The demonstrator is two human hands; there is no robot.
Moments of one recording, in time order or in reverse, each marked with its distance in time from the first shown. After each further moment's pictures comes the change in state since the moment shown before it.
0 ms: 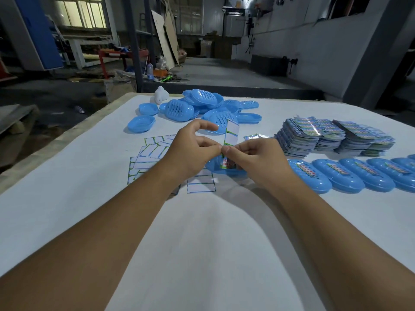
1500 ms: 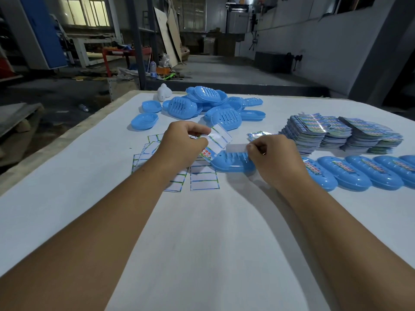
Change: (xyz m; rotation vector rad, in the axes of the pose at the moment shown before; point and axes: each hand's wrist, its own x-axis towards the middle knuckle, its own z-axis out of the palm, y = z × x) left_hand 0.015 -0.013 -0.015 0.185 0.185 -0.061; right_hand 0.006 0.008 -0.013 -0.583 0.150 -0.108
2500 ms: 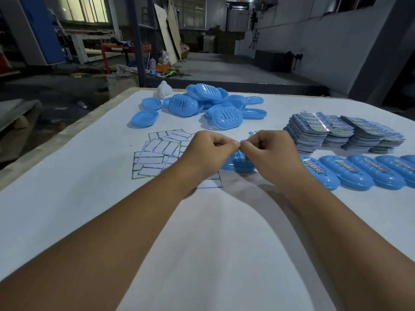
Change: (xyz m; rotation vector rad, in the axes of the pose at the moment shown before) left_hand -0.023 0.012 0.033 -0.199 -0.188 -0.026; right_hand -0.001 -0.009 0.004 0.423 -0.034 0.008
